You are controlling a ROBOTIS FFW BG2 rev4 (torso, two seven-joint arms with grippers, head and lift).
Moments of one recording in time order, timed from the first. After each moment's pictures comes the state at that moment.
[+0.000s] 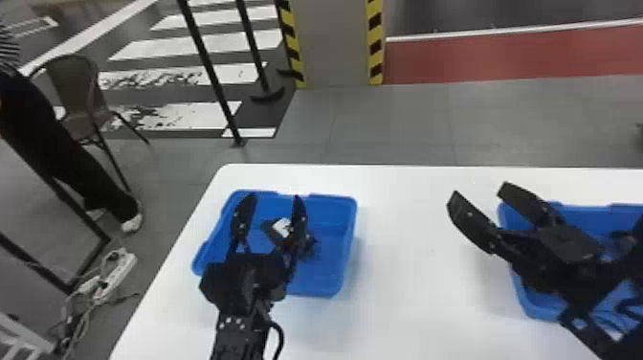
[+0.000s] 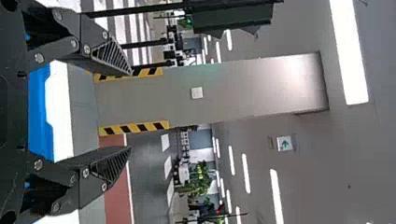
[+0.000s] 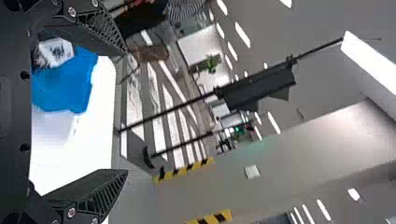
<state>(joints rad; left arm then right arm) 0.42 0.01 0.03 -1.84 -0.10 -0.32 0.06 0.26 -0.11 0.09 -2.02 -0.42 0.32 0.40</state>
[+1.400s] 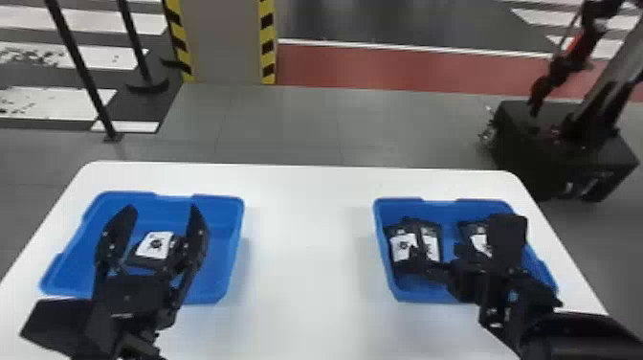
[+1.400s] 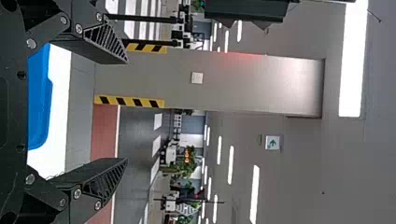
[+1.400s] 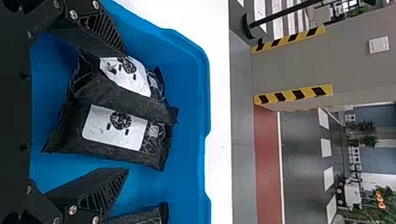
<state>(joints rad) 0.49 0.02 -0.05 -1.92 0.03 -0.33 0.04 0.14 -0.10 -0.12 -1.77 -0.08 0.64 0.30</state>
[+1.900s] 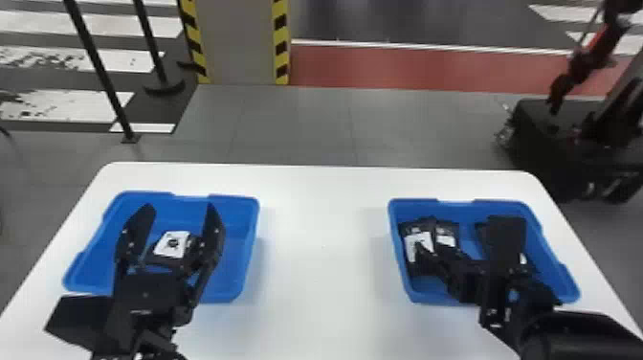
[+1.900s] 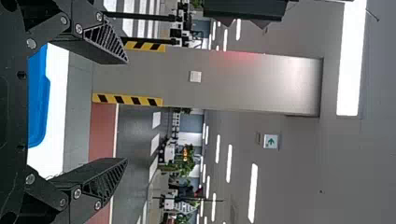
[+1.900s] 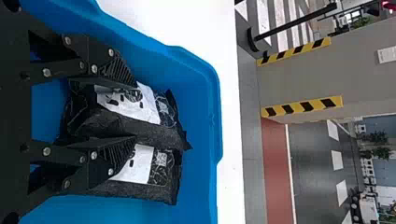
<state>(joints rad) 0.49 0.02 -0.04 -1.92 0.03 -0.33 0.03 0.10 -0.08 -0.09 -1.70 -0.09 0.62 0.32</state>
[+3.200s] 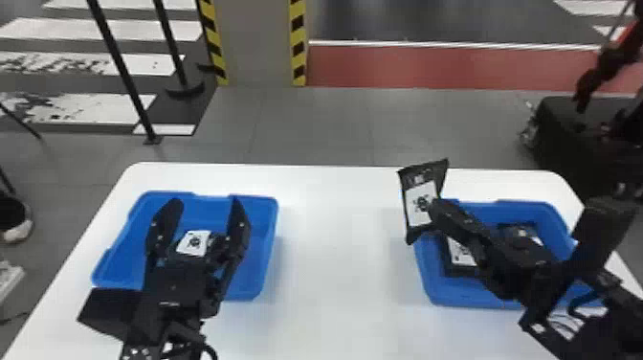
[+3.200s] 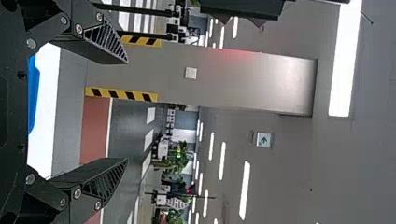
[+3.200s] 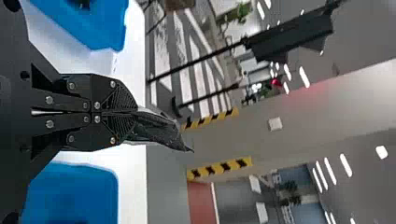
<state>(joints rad) 0.47 0.03 -0.07 -1.92 0.06 -0.35 0.02 0.32 -0.08 -0.11 -2.15 -0.36 0.56 0.48</state>
